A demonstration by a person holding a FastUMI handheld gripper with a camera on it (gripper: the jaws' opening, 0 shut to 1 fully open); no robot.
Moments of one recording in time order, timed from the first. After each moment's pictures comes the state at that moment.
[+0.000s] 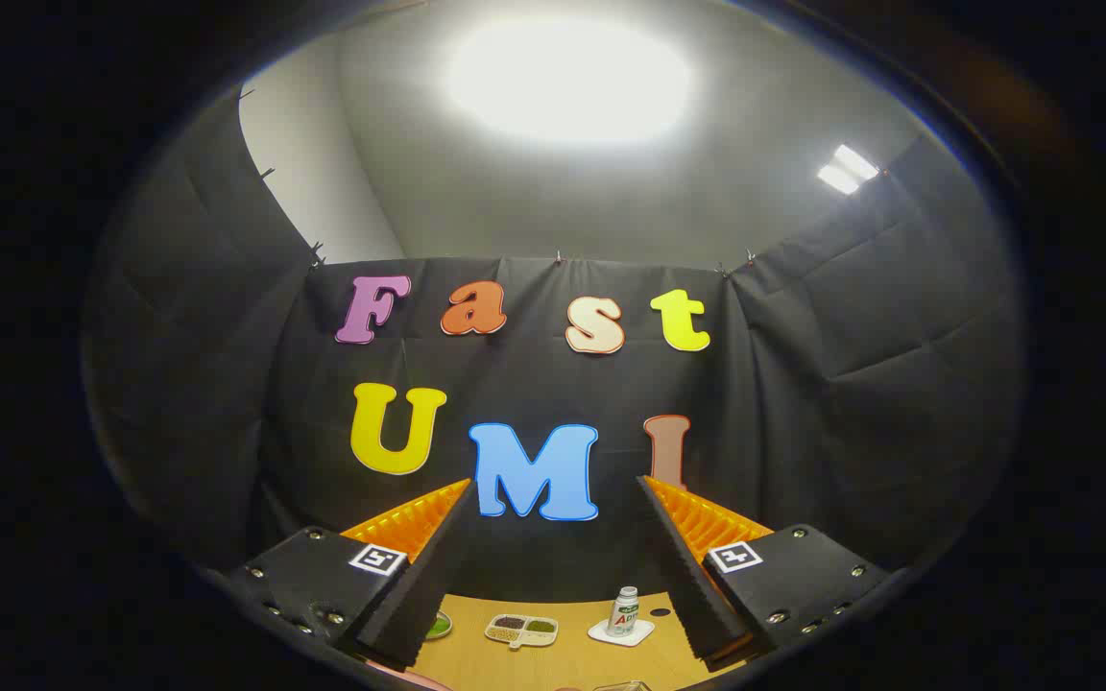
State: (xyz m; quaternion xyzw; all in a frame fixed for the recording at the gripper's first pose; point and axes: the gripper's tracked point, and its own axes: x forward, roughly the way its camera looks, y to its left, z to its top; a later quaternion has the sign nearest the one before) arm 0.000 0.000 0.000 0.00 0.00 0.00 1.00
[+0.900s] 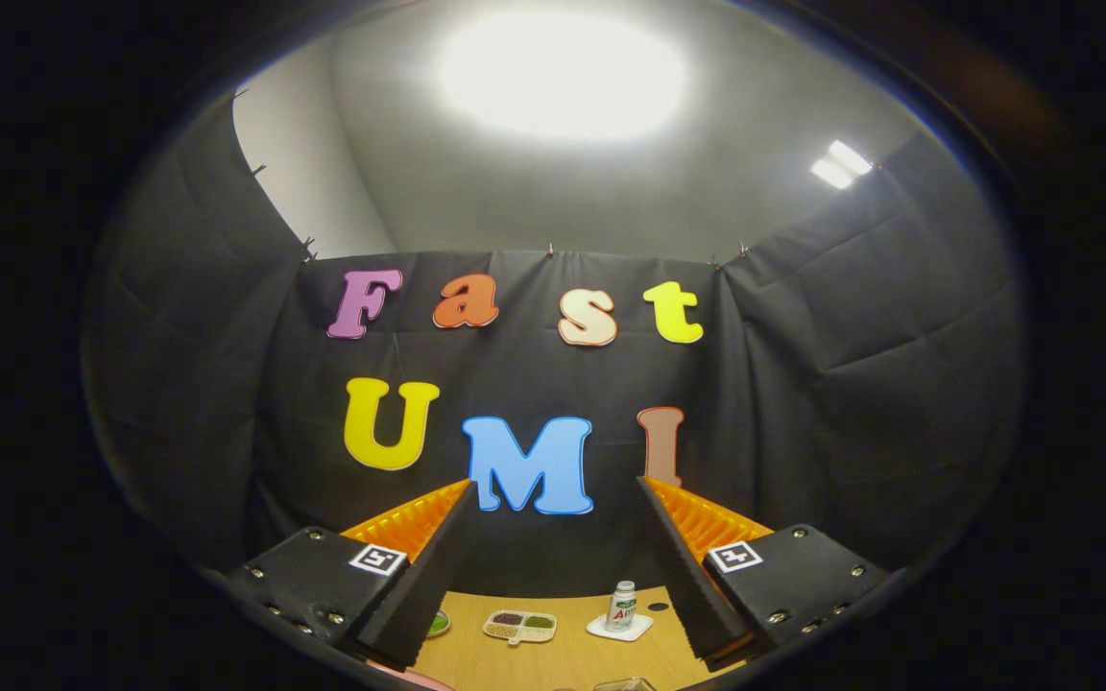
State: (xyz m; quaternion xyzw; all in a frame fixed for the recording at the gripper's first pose) arm 0.002 -0.003 -0.001 0.00 0.01 -0.01 1.00
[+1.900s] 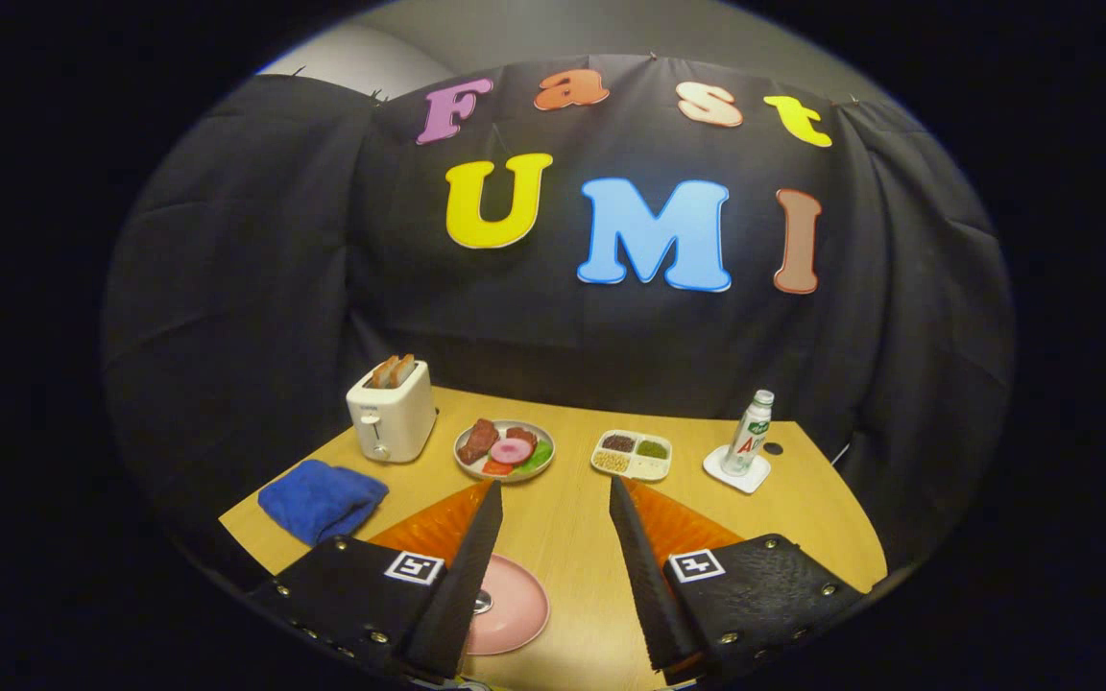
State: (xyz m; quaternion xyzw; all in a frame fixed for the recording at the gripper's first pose) arm -0.052 0.130 -0.254 0.00 0.35 0.16 0.92
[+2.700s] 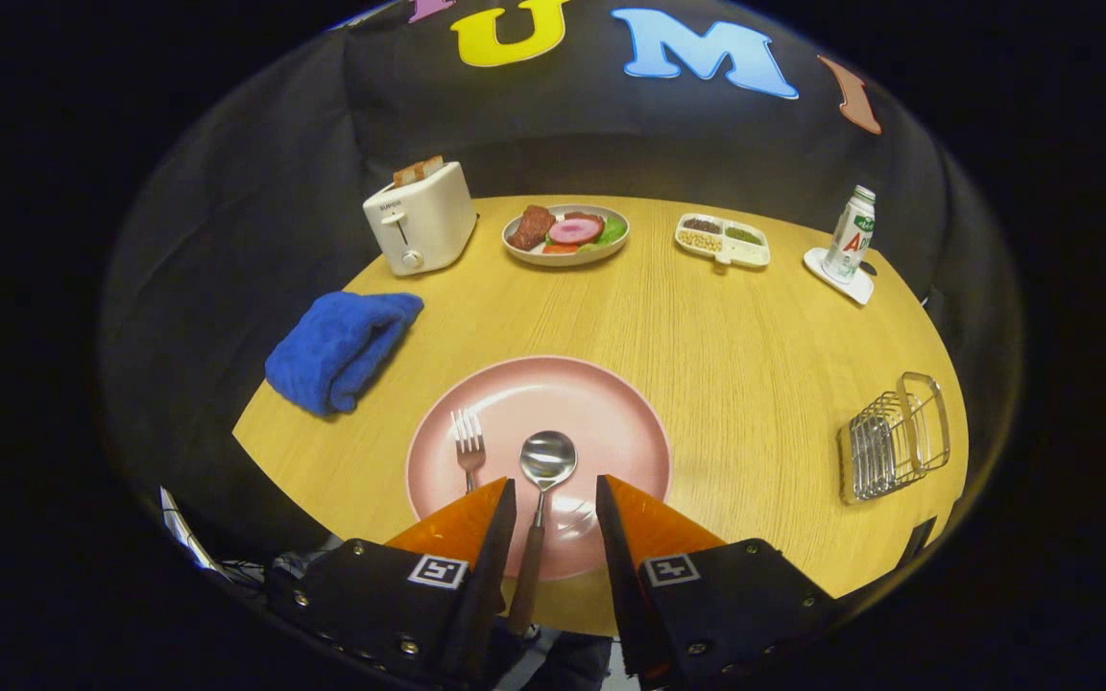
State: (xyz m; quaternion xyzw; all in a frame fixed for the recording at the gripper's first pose) arm -0.163 0.184 -0.417 0.02 0.58 0.21 0.79
